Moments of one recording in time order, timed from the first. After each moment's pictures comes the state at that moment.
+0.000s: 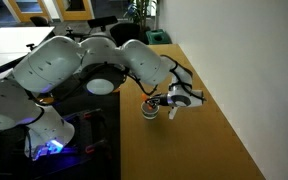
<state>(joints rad) -0.26 0.99 0.13 -1.42 0.43 1.56 -2.58</state>
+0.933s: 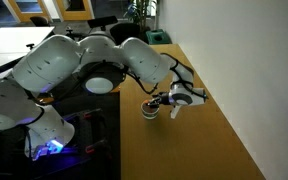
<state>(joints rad) -0.26 0.97 0.13 -1.41 0.43 1.57 -2.52</state>
